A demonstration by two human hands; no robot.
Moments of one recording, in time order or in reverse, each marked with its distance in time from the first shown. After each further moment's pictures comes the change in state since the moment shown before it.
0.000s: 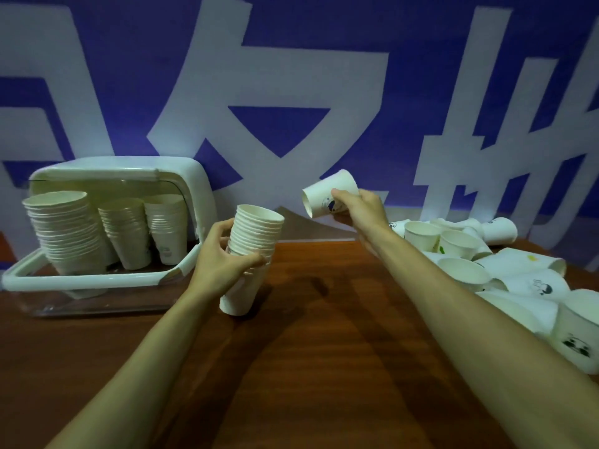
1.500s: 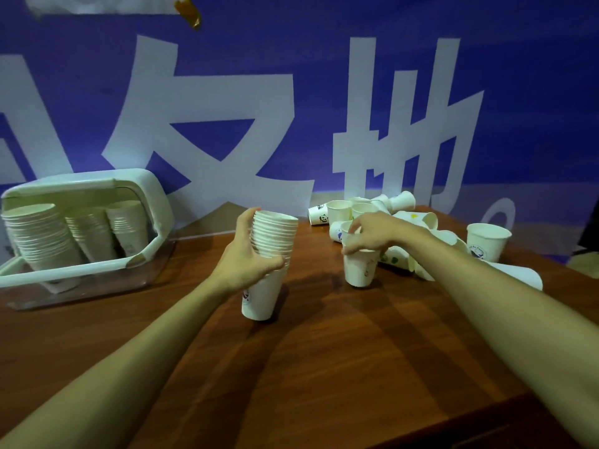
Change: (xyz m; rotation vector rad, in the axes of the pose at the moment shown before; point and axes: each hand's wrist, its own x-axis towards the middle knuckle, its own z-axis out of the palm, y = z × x) left_hand -0.115 0.099 0.070 0.179 -0.371 0.204; right_hand -0.153 -0.051 -0.174 -1.208 -0.326 0.109
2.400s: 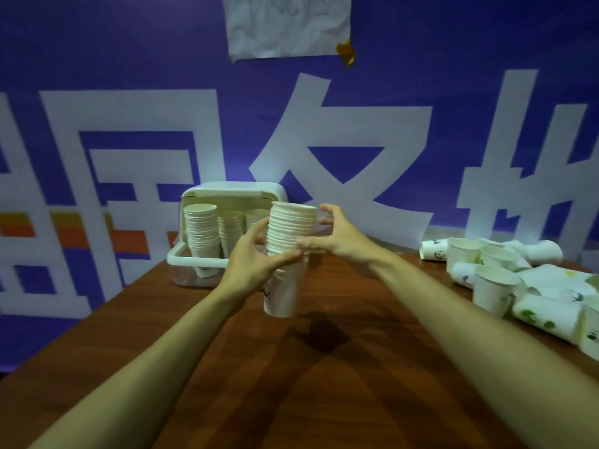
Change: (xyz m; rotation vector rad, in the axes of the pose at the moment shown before) left_hand -0.060 -0.055 -0.161 -0.187 0.397 -0.055; right_hand 0.021 -0.255 0.050 0.909 -0.093 -0.510
